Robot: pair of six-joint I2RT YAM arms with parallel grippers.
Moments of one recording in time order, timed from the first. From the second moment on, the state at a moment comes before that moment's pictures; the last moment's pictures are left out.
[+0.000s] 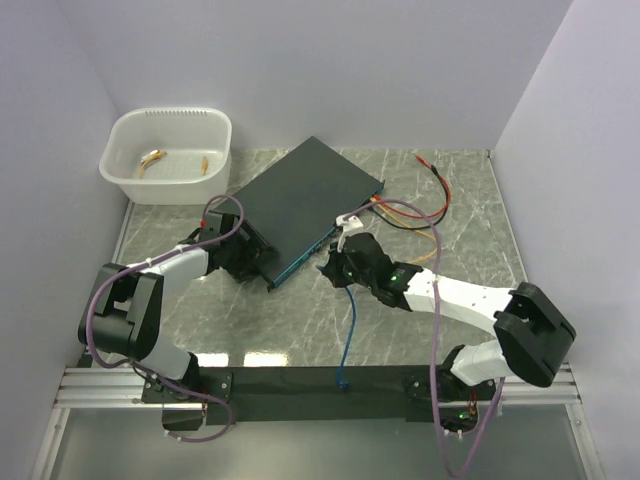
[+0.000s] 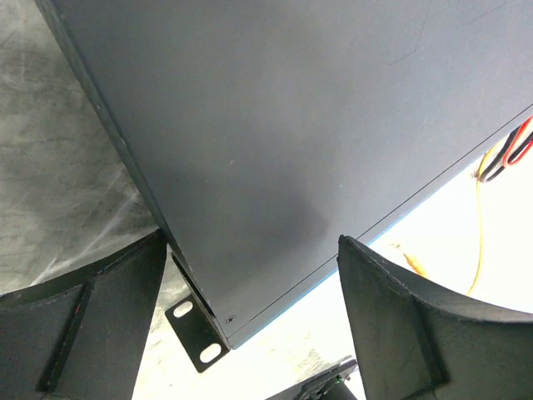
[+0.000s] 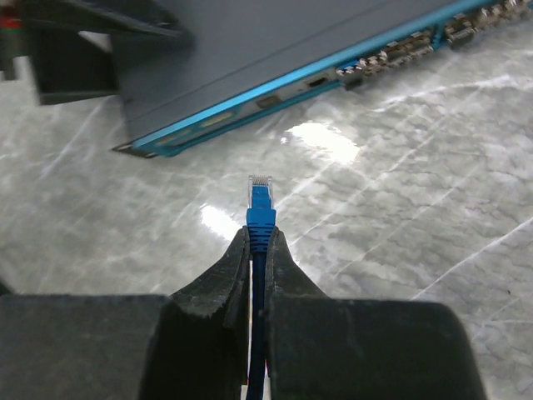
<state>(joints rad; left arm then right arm) -0.26 1.51 0.73 -0.14 0.24 -1.07 0.84 1.36 0.74 0.03 0.09 0.44</state>
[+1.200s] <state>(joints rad) -0.27 1.49 0.69 -0.09 0.28 -0.83 0.84 1.77 0.63 0.68 0.33 0.54</state>
